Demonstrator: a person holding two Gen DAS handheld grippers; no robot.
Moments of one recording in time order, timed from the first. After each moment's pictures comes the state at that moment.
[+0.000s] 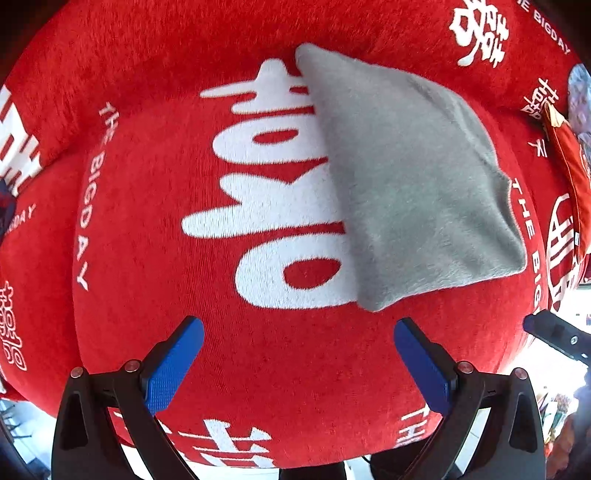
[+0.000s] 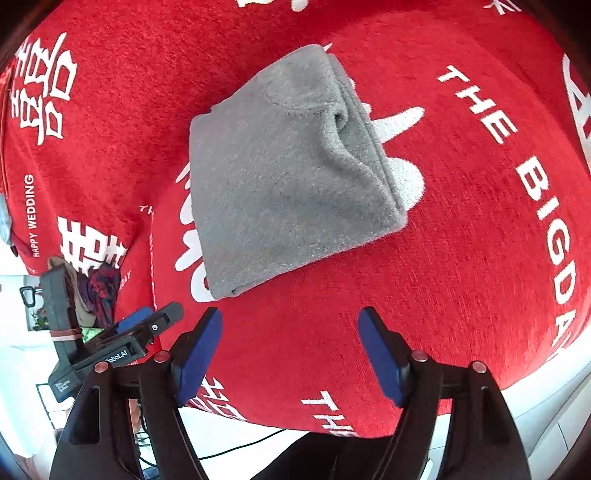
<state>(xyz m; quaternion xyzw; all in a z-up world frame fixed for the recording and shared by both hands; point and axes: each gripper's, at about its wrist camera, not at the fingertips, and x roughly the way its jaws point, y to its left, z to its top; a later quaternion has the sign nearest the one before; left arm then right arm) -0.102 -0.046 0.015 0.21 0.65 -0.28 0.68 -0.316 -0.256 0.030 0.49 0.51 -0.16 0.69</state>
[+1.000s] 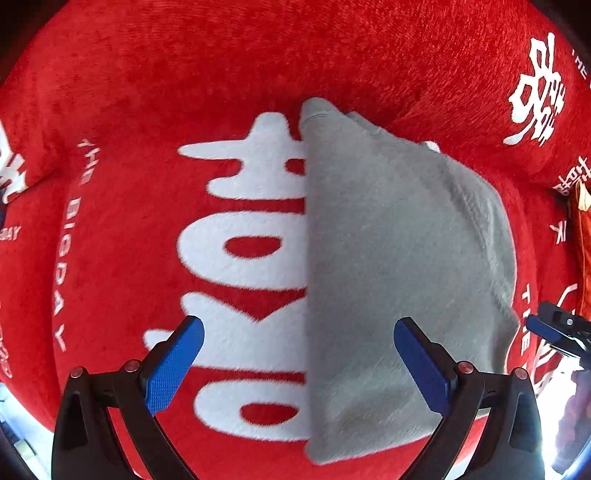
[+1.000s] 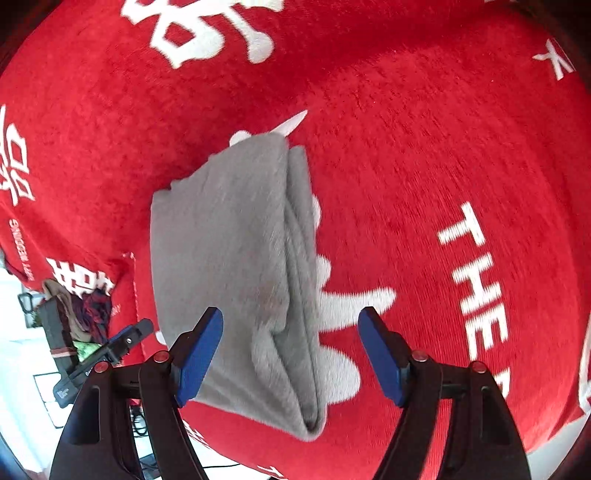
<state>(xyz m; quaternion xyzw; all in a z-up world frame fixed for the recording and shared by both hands) -0.022 -0.140 0.002 0.14 0.65 -0.24 0.70 -0.250 -0.417 -0.005 0.49 0.53 -0.13 0.68</state>
